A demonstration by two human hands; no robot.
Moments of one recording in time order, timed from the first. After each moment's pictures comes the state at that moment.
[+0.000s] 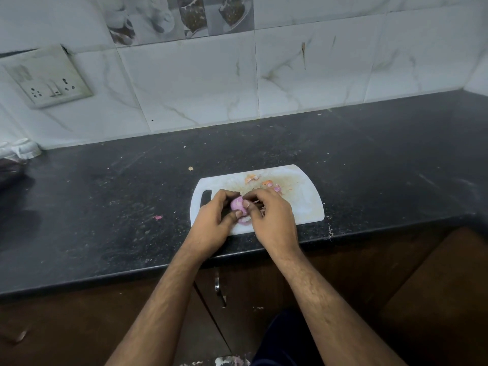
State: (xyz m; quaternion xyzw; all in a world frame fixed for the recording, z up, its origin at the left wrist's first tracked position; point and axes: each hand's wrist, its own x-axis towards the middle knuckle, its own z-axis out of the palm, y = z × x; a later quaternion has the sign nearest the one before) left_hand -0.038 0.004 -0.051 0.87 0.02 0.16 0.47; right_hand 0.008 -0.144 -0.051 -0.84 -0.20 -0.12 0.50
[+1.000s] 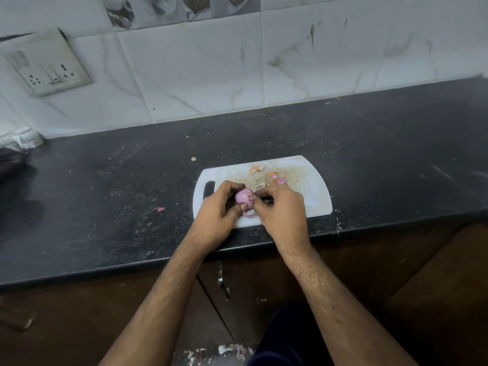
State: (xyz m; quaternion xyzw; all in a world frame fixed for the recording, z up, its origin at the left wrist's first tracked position) left_hand -0.038 0.005 -0.052 0.88 0.02 0.15 0.46; right_hand 0.012 -0.148 -0.049 -0.85 -0.17 -0.12 0.49
